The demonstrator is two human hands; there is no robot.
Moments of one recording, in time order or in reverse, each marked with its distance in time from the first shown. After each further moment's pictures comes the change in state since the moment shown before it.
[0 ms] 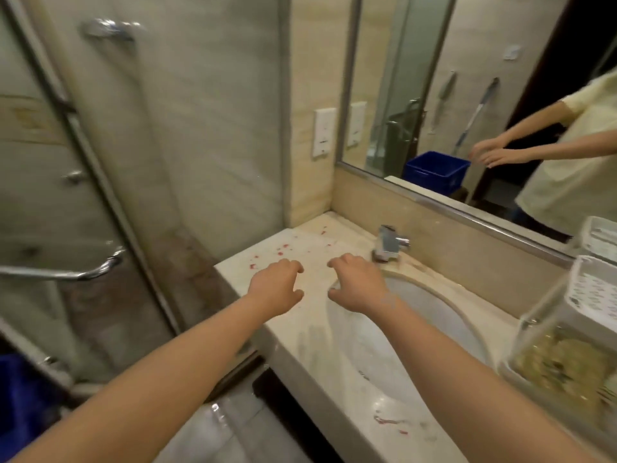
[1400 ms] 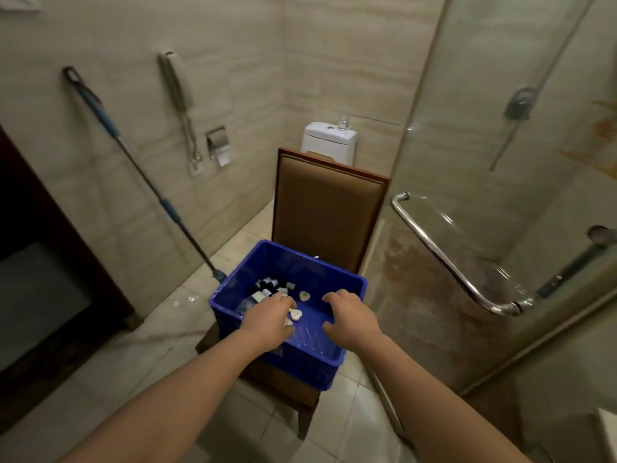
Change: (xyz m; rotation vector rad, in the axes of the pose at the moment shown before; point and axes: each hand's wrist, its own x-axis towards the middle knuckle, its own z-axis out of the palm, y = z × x) left_hand -0.418 -0.418 -0.008 -0.114 0.183 -1.156; right_hand 0.013 -0.602 0.145 0.006 -0.330 -1.143
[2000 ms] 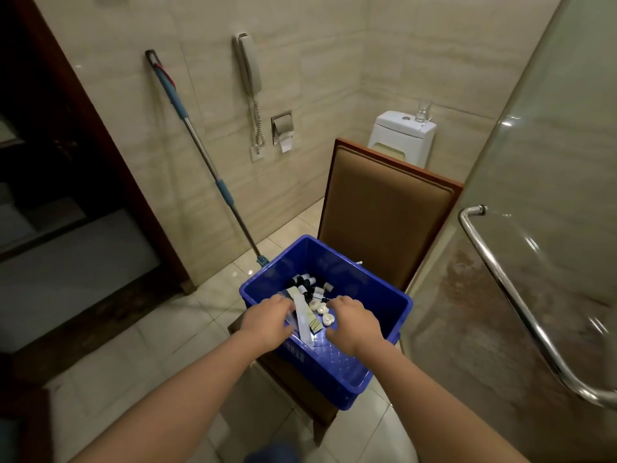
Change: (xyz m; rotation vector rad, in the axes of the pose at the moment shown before) left_hand 0.029 -0.030 0.023 -0.020 0.047 -0.301; right_hand 0.088 0.015 0.030 -0.018 -0.150 -0.223
